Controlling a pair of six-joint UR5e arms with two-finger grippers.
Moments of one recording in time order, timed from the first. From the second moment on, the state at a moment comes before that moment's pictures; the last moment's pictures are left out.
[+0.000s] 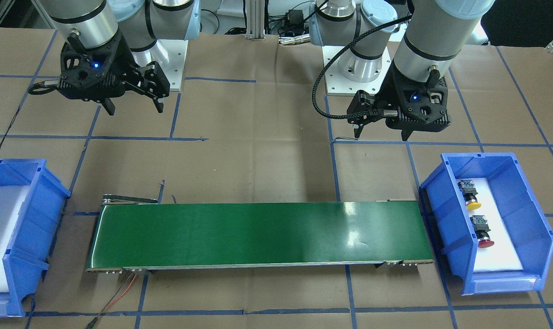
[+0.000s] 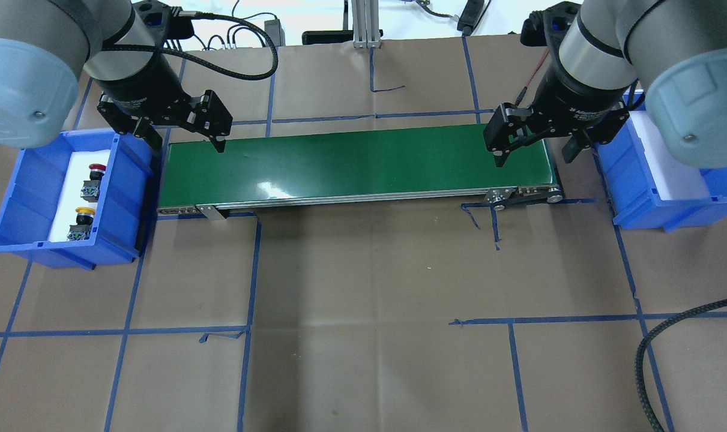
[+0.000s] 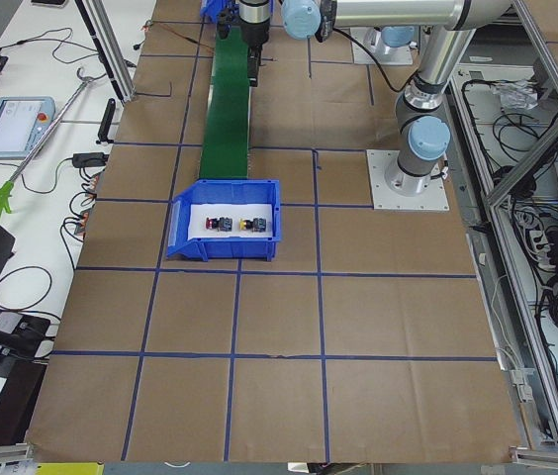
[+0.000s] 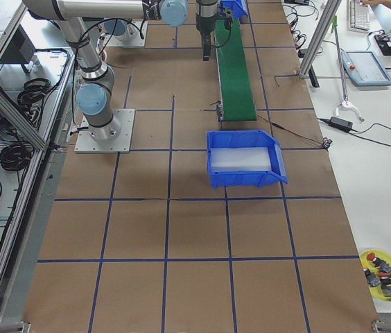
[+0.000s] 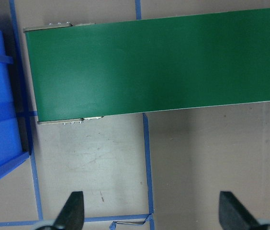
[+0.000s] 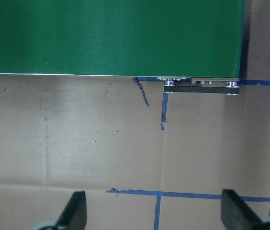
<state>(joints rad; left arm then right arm) -1.56 -1.61 -1.59 -1.50 1.58 0.07 1.59 -1.63 1.67 -1.62 -1.52 -0.03</state>
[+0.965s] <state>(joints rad) -1.56 -1.61 -1.59 -1.50 1.58 0.07 1.59 -1.63 1.67 -1.63 -1.52 -0.03</state>
